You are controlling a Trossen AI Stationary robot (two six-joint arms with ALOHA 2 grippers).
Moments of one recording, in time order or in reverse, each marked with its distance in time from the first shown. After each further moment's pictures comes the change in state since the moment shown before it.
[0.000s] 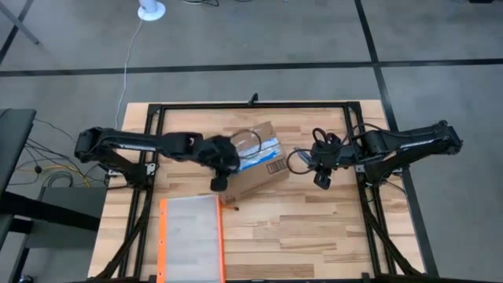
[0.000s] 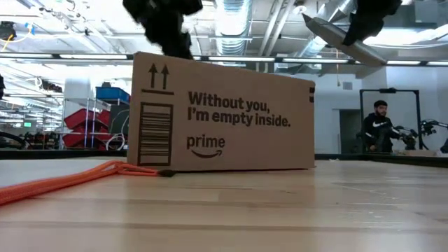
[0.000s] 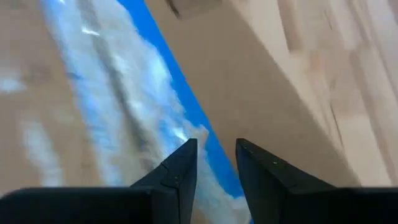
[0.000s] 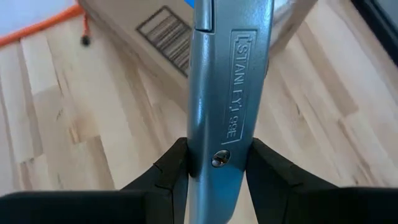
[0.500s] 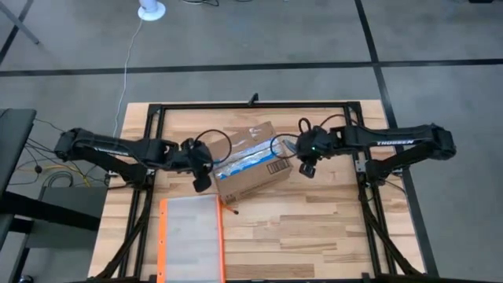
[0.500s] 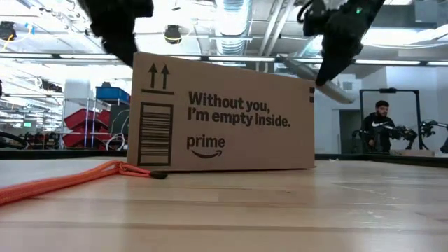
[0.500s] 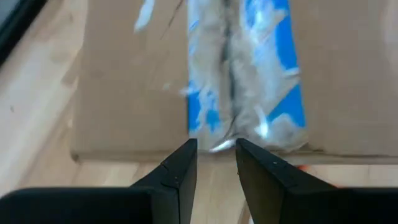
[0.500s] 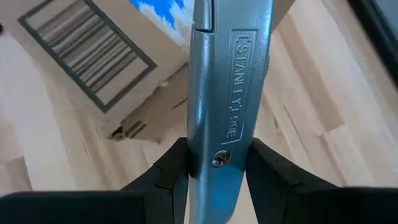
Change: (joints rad) left arm -0.131 -0.250 -0.241 -0.208 -0.309 -0.489; right arm -0.233 0.118 -0.116 0.206 -0.090 -0.228
